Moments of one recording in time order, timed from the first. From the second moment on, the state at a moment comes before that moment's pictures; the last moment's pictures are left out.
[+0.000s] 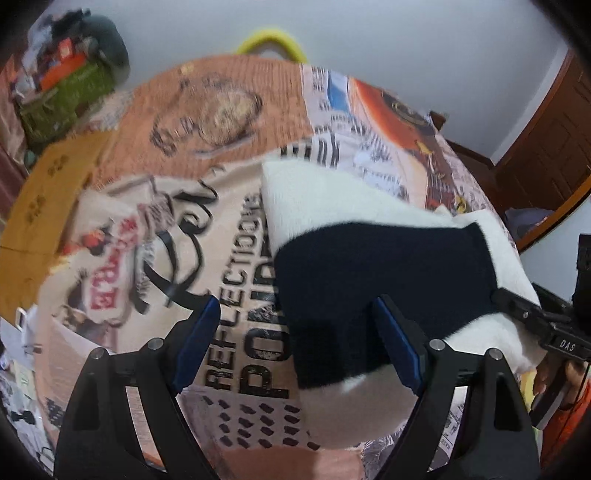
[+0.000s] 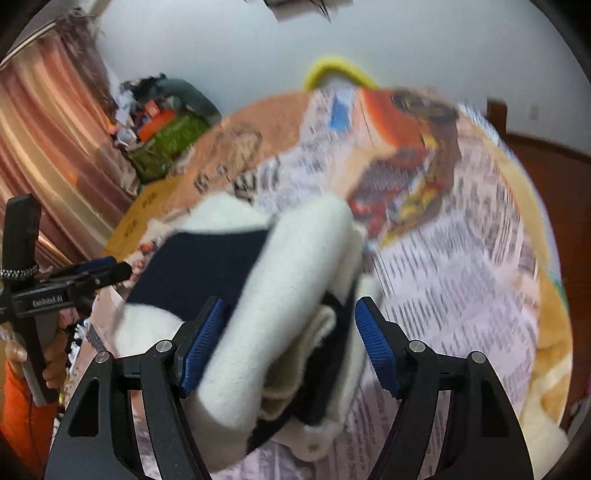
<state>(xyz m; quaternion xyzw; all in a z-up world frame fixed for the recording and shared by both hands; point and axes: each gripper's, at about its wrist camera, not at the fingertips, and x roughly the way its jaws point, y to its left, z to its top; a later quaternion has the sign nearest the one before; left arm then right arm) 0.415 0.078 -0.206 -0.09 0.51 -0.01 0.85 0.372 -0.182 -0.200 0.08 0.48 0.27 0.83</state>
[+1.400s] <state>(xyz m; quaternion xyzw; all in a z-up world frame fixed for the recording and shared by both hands) 0.336 0.228 -0.158 -0.21 0.45 -0.03 0.87 0.355 -0.006 -0.147 0.07 0.43 0.43 0.79</state>
